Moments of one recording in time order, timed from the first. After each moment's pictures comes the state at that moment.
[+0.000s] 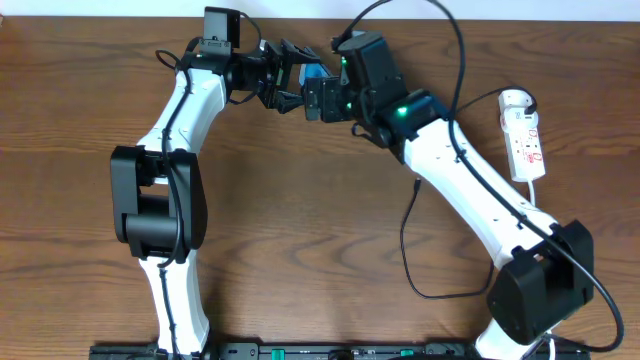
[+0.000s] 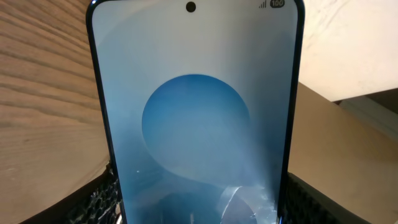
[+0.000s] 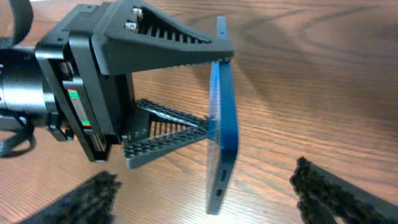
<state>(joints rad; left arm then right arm) -0.11 2.18 1.75 -0.49 1.01 -1.22 0.56 1.84 1.60 -0.51 -0.05 0.43</state>
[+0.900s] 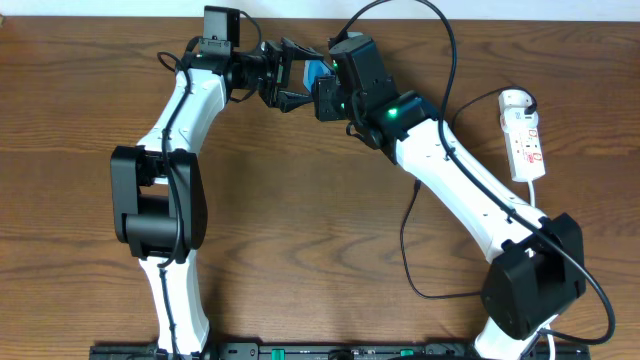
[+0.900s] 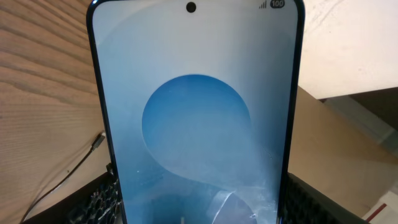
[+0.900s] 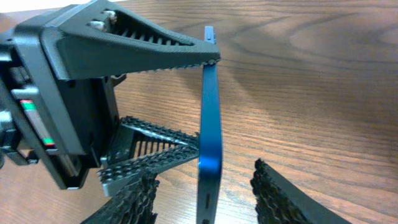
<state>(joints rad) -0.11 2.18 1.75 -0.47 1.07 -1.32 0.57 1.86 1.60 -0.47 0.03 0.45</state>
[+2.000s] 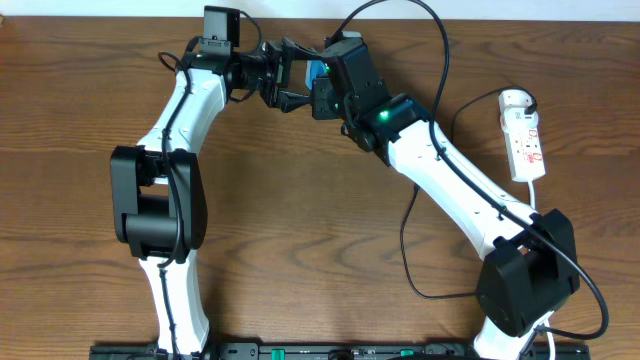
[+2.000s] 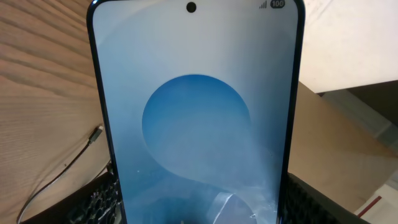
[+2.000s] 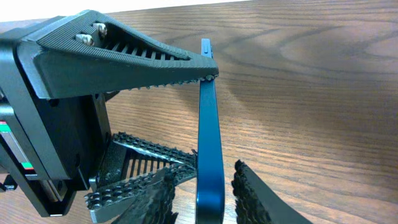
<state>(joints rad) -0.11 2.18 1.75 -0.47 1.10 -1.32 0.59 1.88 1.60 -0.43 0.11 0.46</state>
